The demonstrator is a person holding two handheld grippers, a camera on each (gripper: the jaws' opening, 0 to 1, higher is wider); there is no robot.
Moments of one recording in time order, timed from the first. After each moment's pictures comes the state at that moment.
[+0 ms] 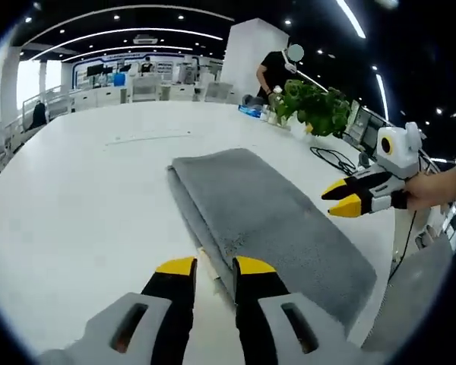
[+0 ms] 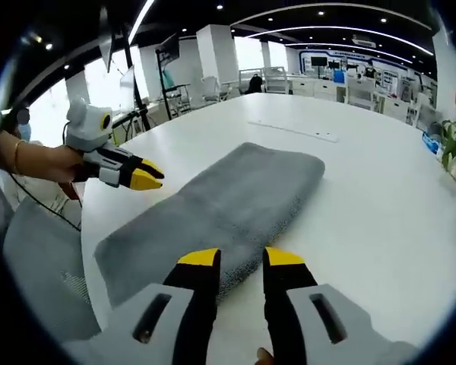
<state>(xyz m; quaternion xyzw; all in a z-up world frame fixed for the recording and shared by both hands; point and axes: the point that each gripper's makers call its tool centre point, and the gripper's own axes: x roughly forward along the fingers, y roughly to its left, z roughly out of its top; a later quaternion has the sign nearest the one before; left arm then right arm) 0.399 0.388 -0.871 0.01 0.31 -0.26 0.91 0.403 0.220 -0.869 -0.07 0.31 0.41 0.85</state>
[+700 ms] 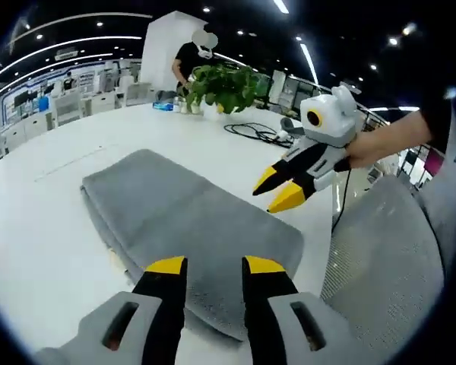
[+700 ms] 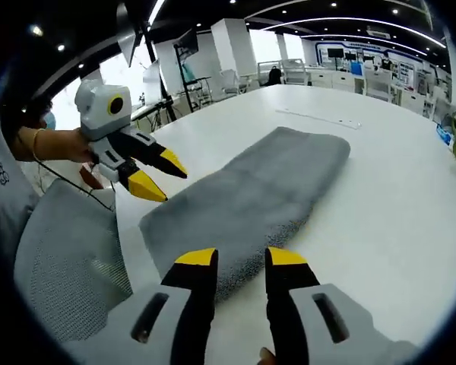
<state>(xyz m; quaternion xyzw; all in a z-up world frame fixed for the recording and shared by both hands) 0.320 0.318 -0.858 0.11 0.31 -0.47 0.82 0.331 0.221 -0.868 -0.07 0.33 0.47 0.82</state>
